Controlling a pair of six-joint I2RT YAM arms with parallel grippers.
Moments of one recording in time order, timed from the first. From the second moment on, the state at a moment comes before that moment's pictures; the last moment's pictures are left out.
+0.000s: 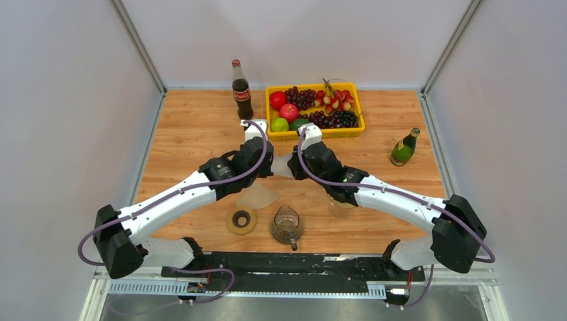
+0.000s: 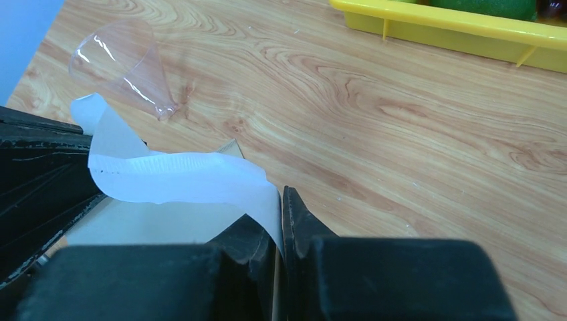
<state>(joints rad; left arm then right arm) -0.89 1.25 1.09 -0.55 -0.50 -0.61 0.89 1.37 0.93 -0.01 0.24 0.44</state>
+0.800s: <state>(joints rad) -0.89 1.15 1.03 -0.43 -0.15 -0.46 0.89 1.33 0.94 -0.14 0.23 0.40</state>
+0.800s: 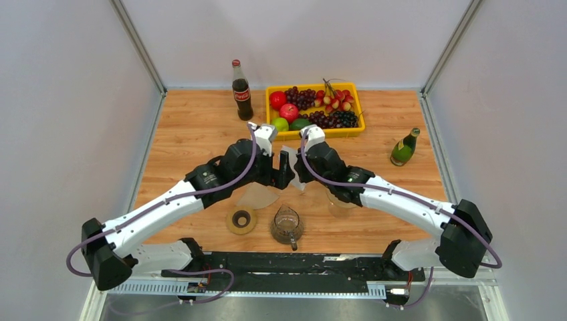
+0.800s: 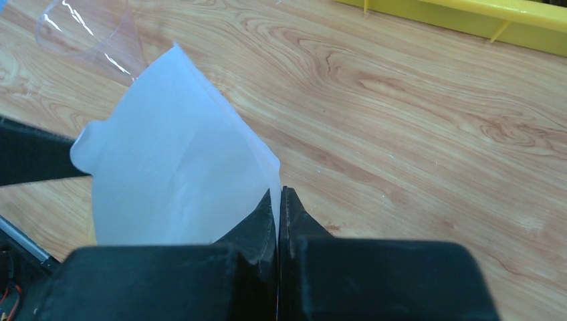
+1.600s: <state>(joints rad) -0.87 0.92 0.91 -0.37 -0.20 -0.46 0.83 0.96 1.21 -0.78 0.28 0.41</state>
